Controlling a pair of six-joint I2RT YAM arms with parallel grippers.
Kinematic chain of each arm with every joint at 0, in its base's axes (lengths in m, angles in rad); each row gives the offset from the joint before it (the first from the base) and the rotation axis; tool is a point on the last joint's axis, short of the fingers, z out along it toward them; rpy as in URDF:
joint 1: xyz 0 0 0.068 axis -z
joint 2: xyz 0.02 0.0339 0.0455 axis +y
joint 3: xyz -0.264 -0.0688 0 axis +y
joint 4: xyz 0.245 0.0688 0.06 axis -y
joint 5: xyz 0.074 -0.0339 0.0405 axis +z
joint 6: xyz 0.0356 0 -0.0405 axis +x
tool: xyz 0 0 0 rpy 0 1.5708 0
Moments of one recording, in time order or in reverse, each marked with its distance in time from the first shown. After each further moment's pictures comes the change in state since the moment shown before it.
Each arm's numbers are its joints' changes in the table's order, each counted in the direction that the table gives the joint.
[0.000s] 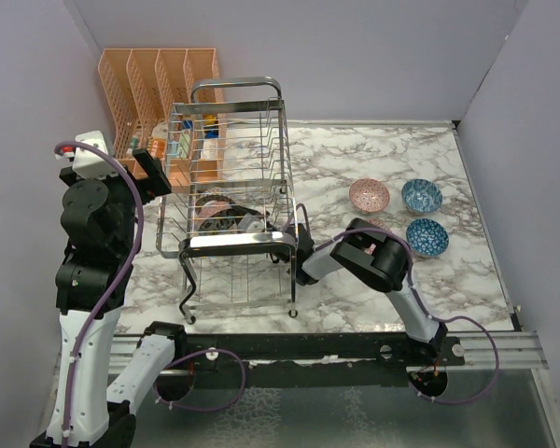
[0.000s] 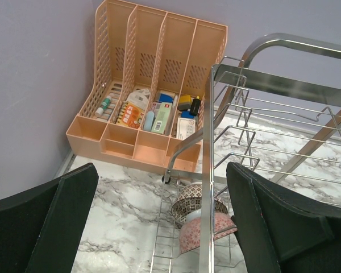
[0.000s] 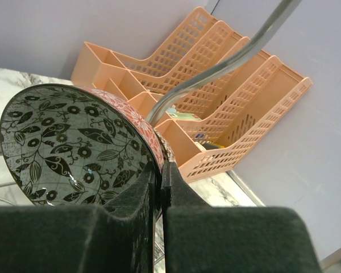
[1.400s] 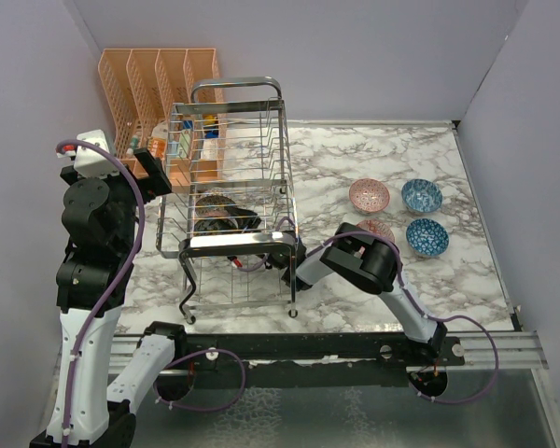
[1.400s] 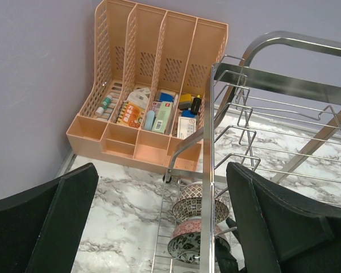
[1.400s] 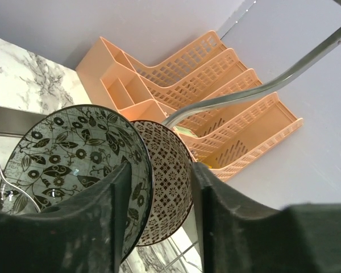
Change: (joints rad) left arm 0.000 0.006 0.000 0.001 -0.002 0.015; right arm -0.047 0.087 -0.051 0.022 0.043 -0.243
